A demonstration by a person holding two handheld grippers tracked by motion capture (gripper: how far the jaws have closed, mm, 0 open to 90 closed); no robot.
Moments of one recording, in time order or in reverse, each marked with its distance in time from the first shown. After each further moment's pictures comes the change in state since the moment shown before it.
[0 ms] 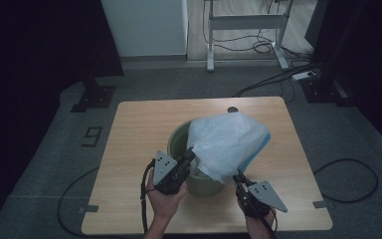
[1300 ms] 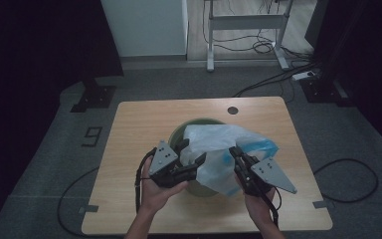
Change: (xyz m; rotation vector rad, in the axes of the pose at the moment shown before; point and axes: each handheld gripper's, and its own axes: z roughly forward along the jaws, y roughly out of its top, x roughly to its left) left arm 0.008 0.031 0.005 0.076 -0.168 0.161; right arm 0.002 0.081 0.011 -0.216 0.113 -0.026
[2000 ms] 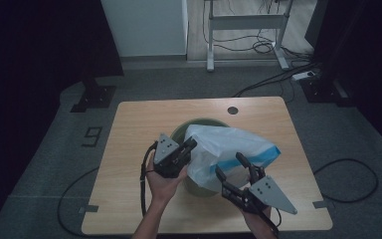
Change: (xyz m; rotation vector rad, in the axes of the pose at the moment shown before) left arm 0.017 -0.004 0.016 -0.026 0.113 -0.138; right arm 0.023 -0.012 -0.029 -0.046 0.079 -0.014
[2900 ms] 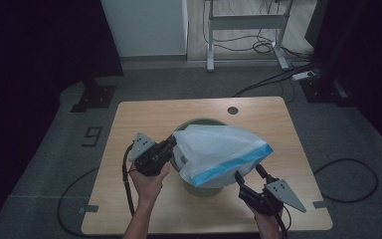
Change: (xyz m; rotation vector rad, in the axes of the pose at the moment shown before) left arm 0.032 -0.002 -0.025 -0.060 0.014 -0.111; right arm -0.050 -0.068 -0.014 0.149 -0.166 0.177
